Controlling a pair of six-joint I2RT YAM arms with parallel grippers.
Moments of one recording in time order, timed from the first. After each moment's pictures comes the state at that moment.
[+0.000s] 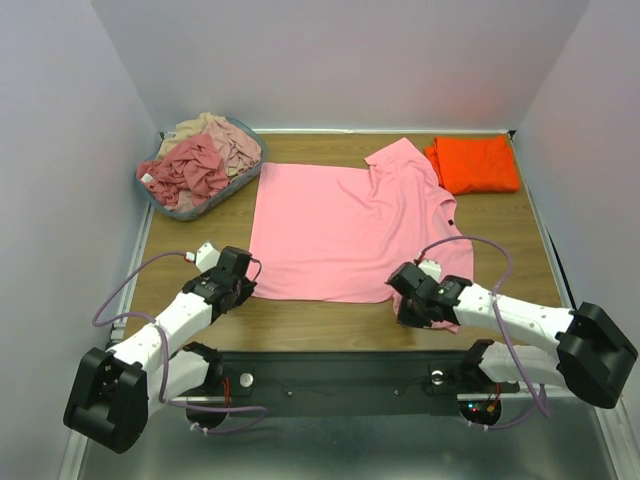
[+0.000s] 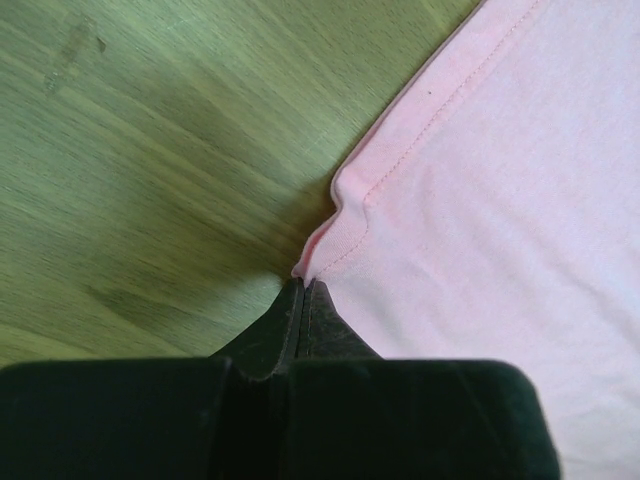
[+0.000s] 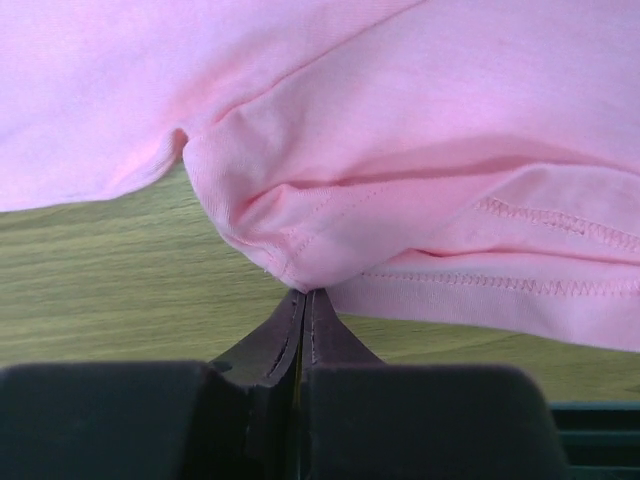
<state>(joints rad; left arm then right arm) -0.42 0.99 0.42 -0.43 -0.33 -1.12 0.85 1.15 0.55 -0.65 0.25 1.05</state>
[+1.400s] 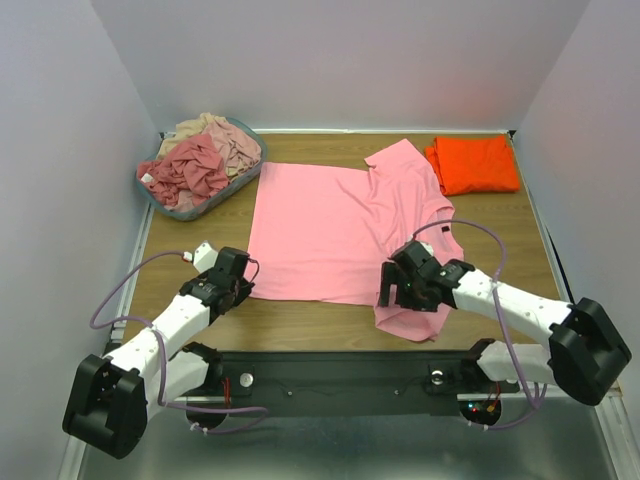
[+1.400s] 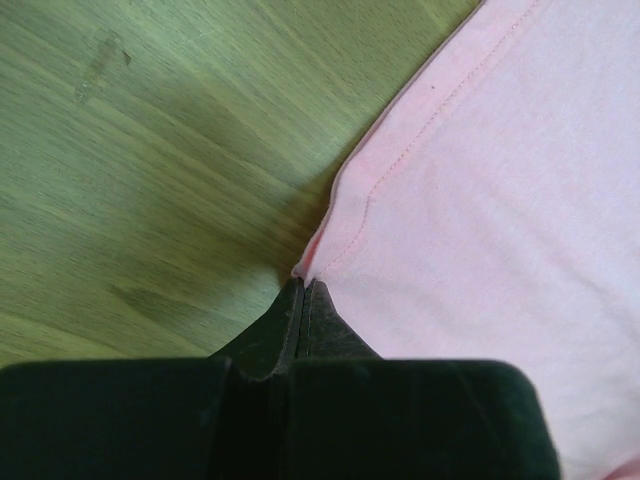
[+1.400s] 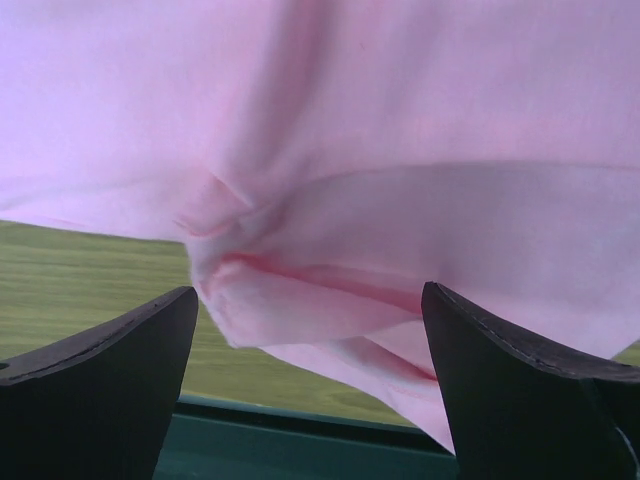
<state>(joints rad) -0.41 0.95 0.42 -0.46 -0.34 -1.09 0.71 1.22 0.67 -0.58 0.14 0.81</state>
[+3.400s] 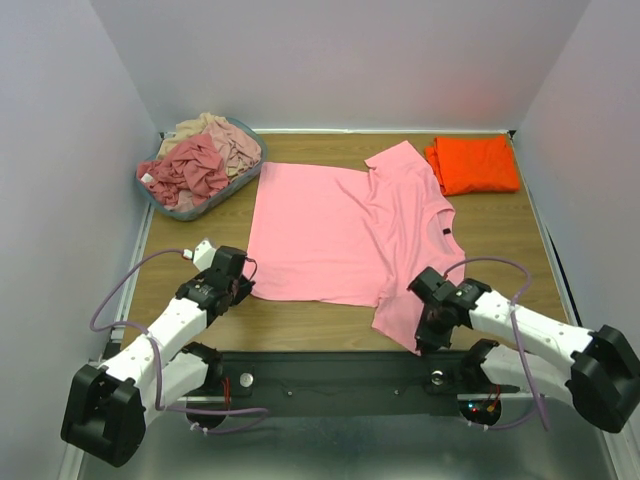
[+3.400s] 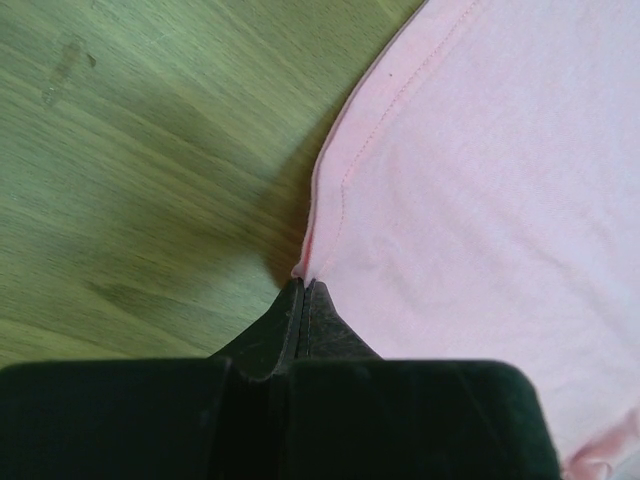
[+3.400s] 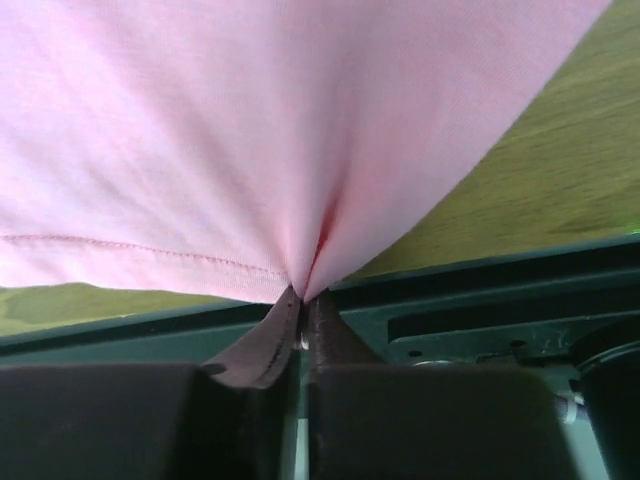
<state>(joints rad) -0.41 0.90 0.43 -0.46 -0.30 -1.06 0.71 1.04 0.48 -0.88 -0.01 1.12</state>
